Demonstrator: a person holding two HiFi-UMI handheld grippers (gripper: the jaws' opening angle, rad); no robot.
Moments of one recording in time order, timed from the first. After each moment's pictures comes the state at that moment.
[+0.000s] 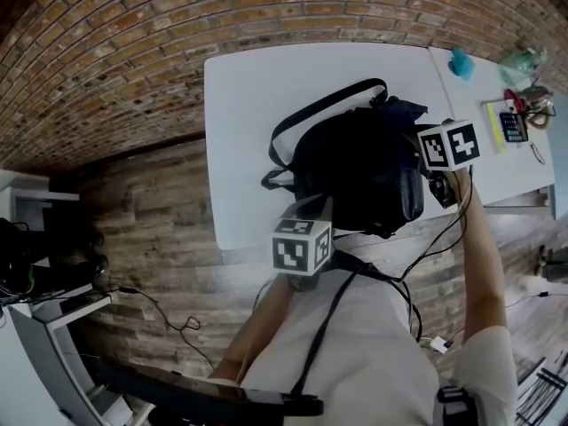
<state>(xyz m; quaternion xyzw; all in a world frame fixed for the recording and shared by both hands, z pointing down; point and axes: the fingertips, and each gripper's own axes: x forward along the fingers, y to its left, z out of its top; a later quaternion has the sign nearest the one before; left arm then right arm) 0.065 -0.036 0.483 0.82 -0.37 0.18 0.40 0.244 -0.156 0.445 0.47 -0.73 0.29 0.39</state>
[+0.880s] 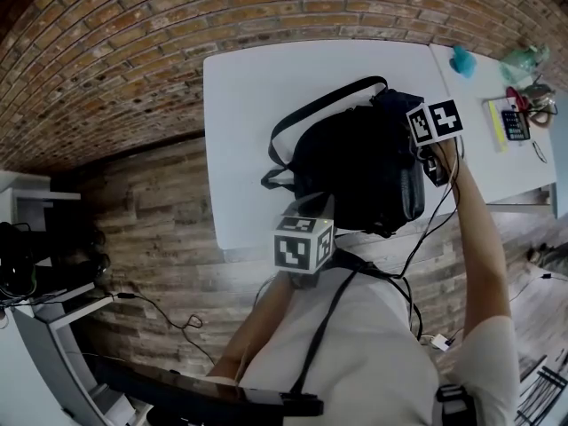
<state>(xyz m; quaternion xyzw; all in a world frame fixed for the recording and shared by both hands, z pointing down) 0.069 -0.039 0.486 0.82 -0.37 0.19 0.40 0.265 -0.194 0.487 0.49 -0.69 0.31 0.43</state>
